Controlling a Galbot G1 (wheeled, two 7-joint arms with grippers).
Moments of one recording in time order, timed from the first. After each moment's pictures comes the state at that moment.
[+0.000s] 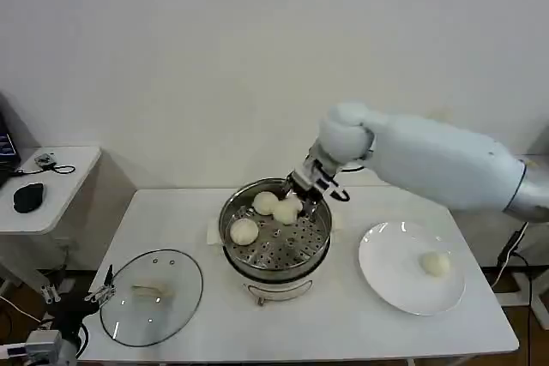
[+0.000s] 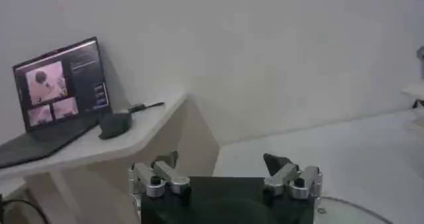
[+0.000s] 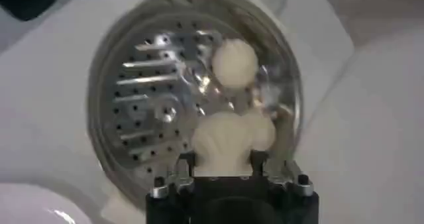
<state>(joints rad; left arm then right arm) 1.72 -1.23 -0.89 -2.10 -0.20 0.18 -0.08 0.50 1.01 -1.15 1.51 0.03 0.02 -1.12</state>
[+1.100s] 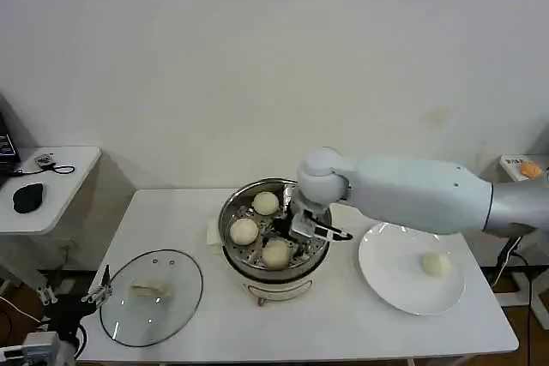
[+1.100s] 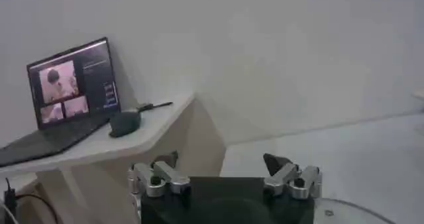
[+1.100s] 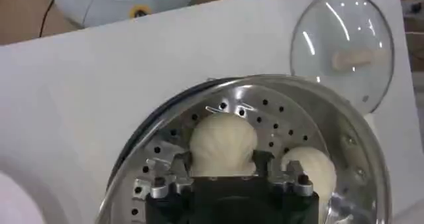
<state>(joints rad) 1.72 -1.25 -0.90 -2.11 -0.20 0.18 -0.08 0.46 1.04 -1.24 1.58 -0.09 0.28 -1.04</state>
